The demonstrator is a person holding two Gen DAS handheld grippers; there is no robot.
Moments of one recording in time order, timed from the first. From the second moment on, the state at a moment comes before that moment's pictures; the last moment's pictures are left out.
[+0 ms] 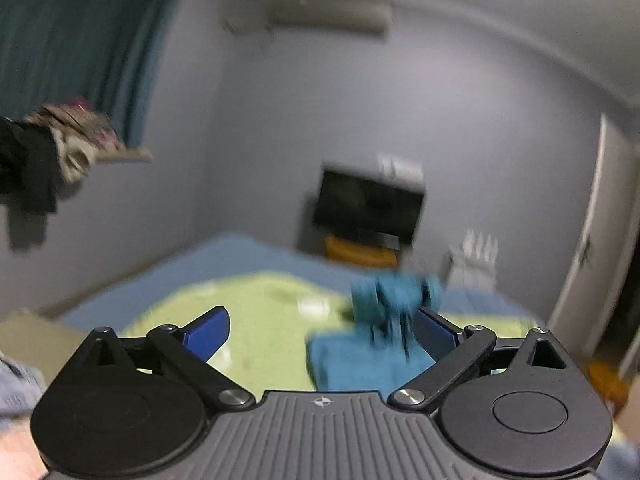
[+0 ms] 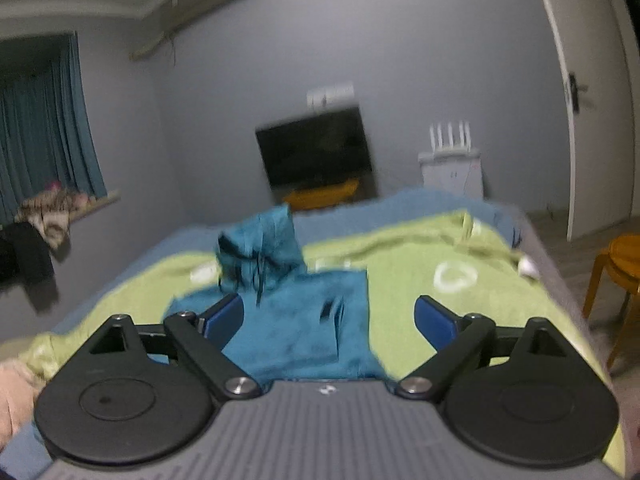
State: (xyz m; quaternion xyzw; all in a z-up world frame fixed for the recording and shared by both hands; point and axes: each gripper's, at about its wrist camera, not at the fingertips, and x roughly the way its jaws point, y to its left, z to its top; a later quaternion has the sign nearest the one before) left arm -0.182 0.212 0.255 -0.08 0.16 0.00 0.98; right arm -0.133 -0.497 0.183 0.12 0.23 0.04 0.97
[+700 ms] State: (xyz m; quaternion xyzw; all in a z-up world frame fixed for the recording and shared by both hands) left arm -0.167 0.101 0.065 0.19 0.33 -0.25 0.89; right arm -0.134 -0.411 0.082 -0.16 0.37 0.23 0.89
